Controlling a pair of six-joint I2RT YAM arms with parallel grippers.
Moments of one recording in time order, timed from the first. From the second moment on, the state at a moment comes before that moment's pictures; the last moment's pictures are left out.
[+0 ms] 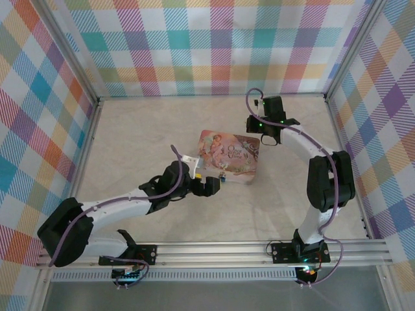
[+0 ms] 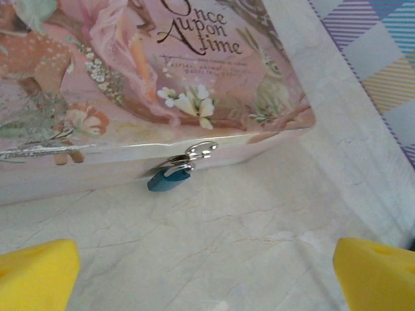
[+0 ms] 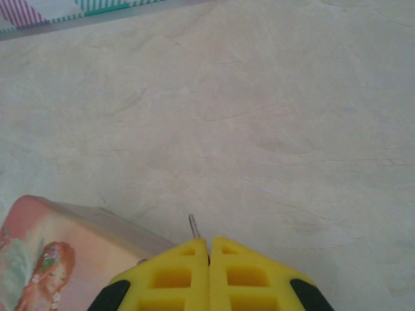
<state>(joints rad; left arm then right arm) -0.82 1.29 0.57 0.18 0.09 -0.57 0.26 1.77 1.32 -0.29 -0.17 0.28</state>
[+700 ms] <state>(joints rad) -0.84 1.69 0.55 0.68 0.12 -0.53 0.21 1.80 1.19 -0.24 -0.01 0.29</state>
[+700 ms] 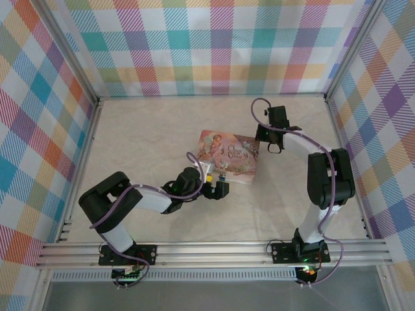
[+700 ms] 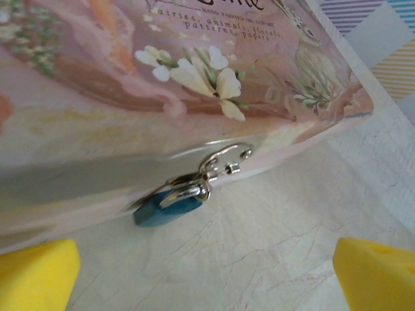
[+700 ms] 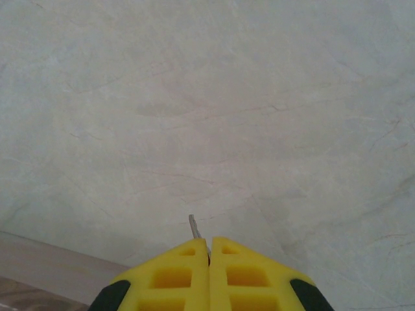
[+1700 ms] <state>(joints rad) -0.93 1.94 0.62 0.94 -0.07 -0.36 0.25 1.81 1.12 -0.04 0.00 0.37</state>
